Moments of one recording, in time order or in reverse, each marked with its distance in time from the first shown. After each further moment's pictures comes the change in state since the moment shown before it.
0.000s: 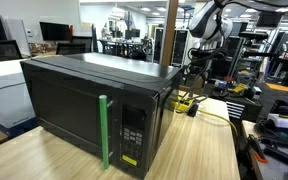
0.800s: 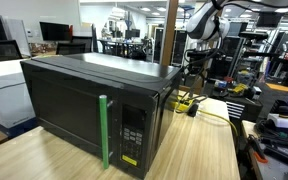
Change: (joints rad) arm 0.034 0.014 -0.007 0.017 -0.096 0.013 0.139
